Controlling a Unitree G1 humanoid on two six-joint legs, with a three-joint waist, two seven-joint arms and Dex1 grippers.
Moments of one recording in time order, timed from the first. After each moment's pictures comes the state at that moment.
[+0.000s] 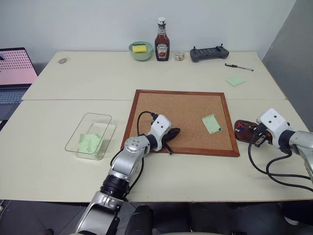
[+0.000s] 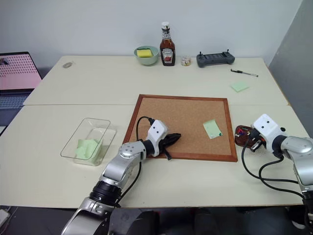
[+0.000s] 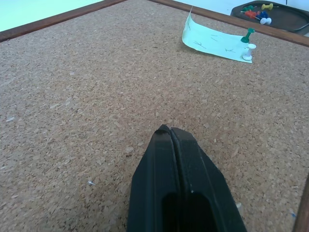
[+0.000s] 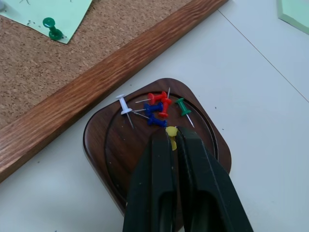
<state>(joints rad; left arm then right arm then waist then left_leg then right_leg) -0.44 0.19 -0.26 0.17 -0.08 0.29 -0.65 -0.21 -0.90 -0.08 -0.04 0.09 0.47 0.75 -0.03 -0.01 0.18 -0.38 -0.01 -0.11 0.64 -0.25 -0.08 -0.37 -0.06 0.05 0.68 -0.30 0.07</state>
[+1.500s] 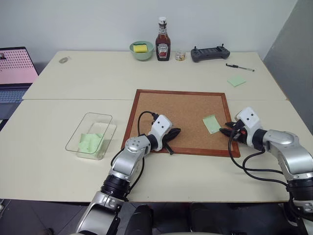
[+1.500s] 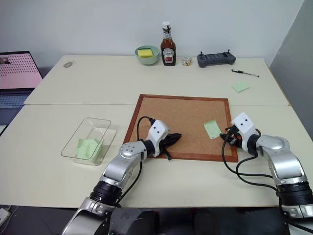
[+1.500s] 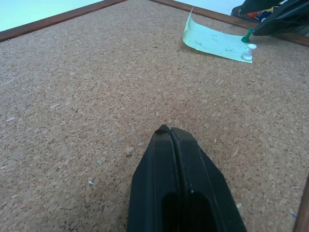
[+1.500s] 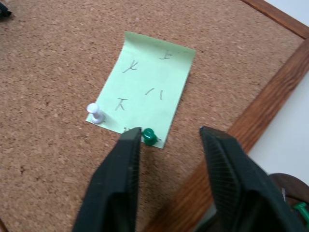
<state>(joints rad) -0.44 0.19 -0.26 0.17 -0.07 0.30 -0.65 -0.33 -0.70 0.01 -0.03 0.20 0.54 0.74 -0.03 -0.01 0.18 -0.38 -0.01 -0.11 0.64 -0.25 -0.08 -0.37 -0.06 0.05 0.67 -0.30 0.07</state>
